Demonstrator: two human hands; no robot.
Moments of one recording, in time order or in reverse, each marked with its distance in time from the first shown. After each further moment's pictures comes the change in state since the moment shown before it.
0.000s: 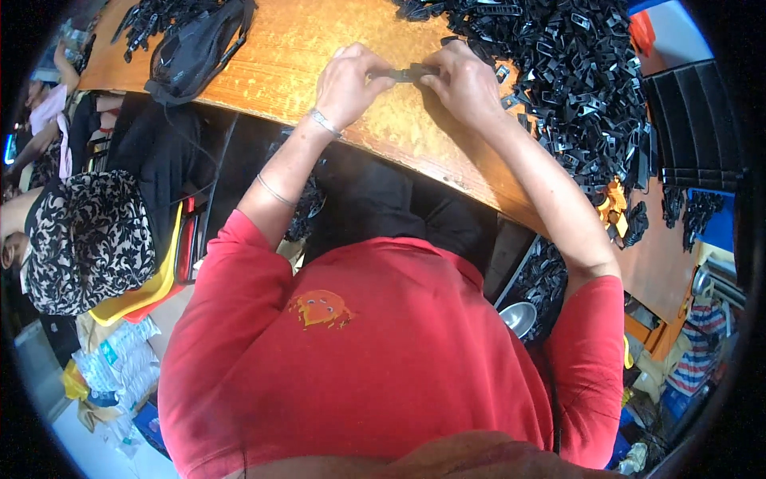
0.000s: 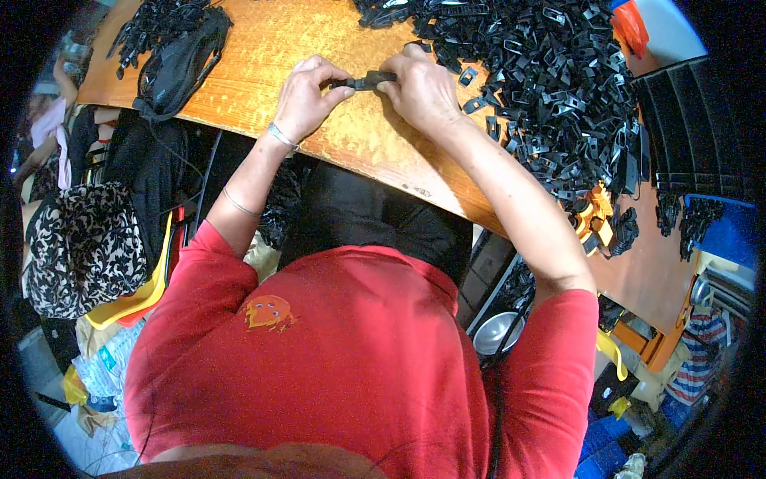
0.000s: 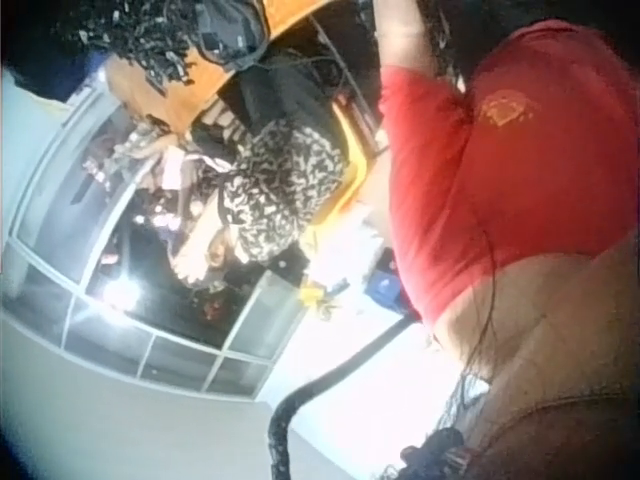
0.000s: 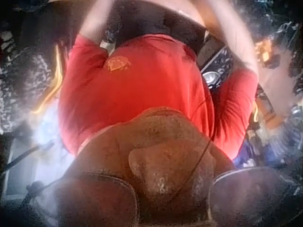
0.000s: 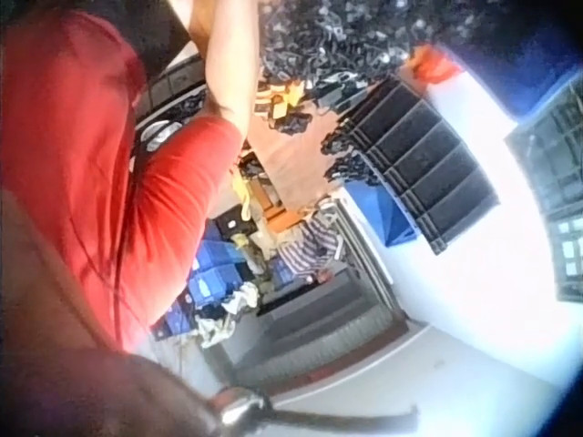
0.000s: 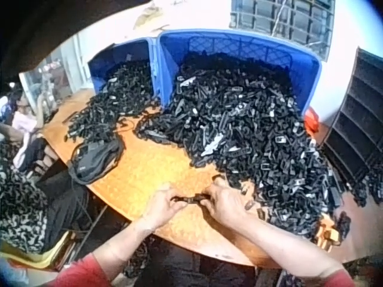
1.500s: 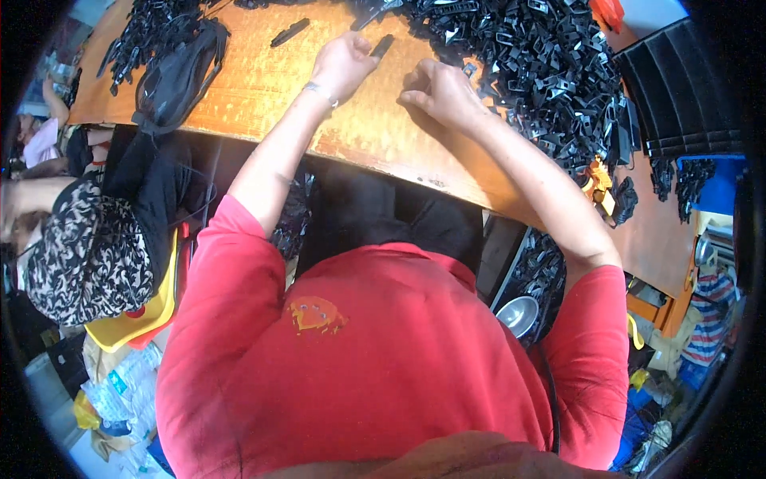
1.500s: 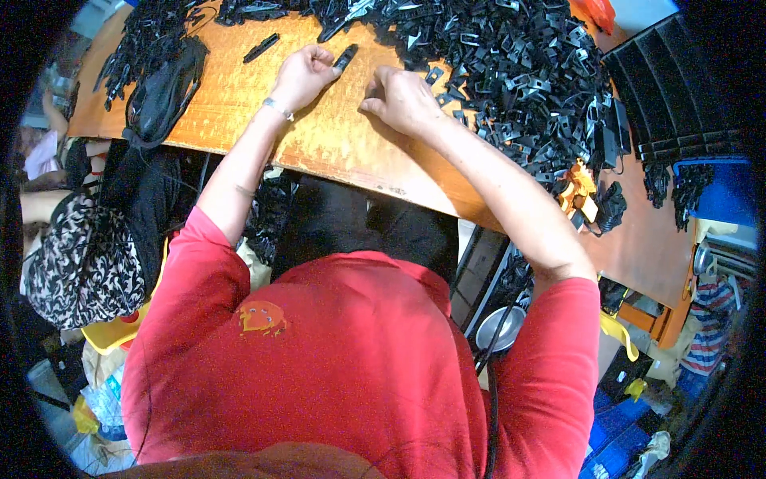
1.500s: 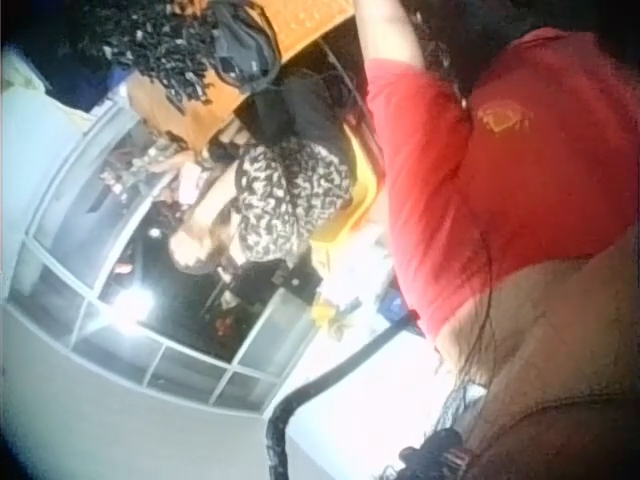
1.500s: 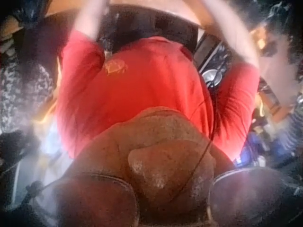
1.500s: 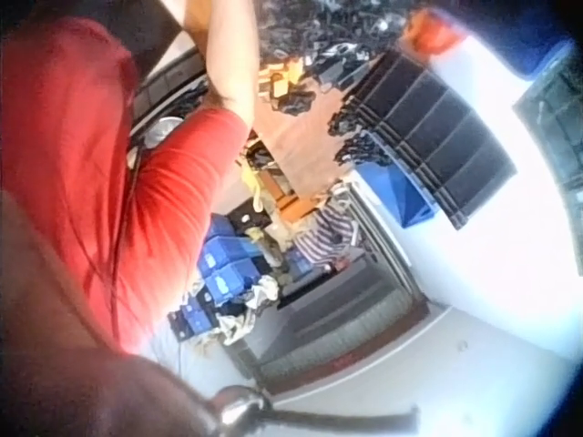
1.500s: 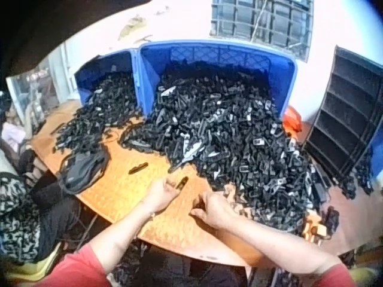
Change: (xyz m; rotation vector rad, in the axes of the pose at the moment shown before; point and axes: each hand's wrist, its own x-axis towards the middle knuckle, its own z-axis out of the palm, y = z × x) left_hand 0.054 0.000 0.029 -0.210 -0.065 -0.282; right_hand -0.021 0.015 -0.019 0.138 -0.142 0.118
